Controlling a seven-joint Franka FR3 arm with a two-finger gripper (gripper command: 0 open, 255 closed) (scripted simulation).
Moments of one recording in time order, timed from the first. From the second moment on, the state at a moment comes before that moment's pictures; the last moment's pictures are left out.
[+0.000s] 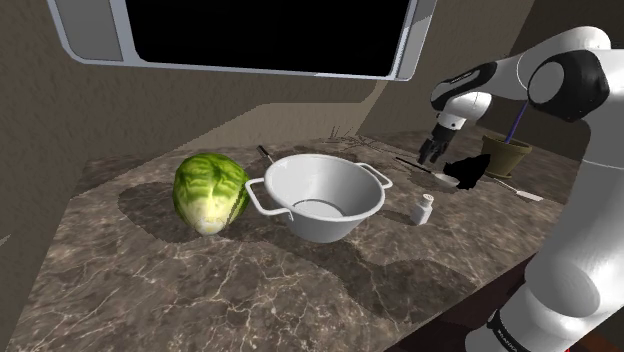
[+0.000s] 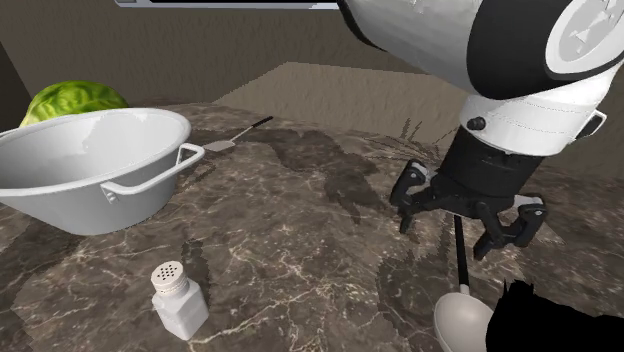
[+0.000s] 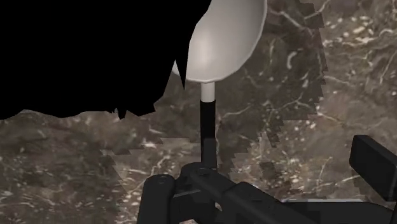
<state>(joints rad) -0.30 0.26 -0.46 -1.87 0.30 2.08 -0.78</state>
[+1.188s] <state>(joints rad) -0.38 0.46 -0.43 -1.74 0.43 2.13 -0.86</state>
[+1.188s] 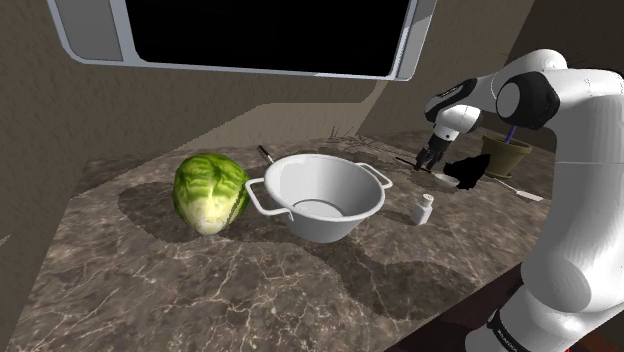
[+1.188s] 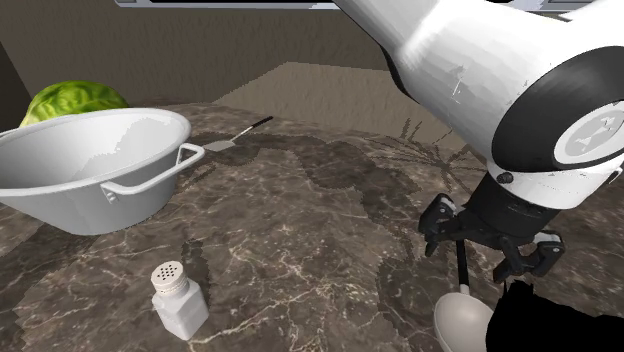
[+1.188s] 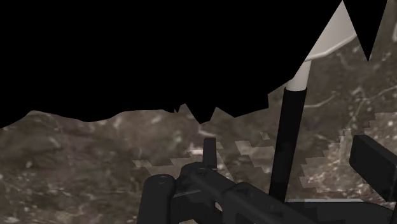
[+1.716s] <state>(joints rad) -0.39 0.46 -0.43 -1.74 0.43 2.13 -0.86</state>
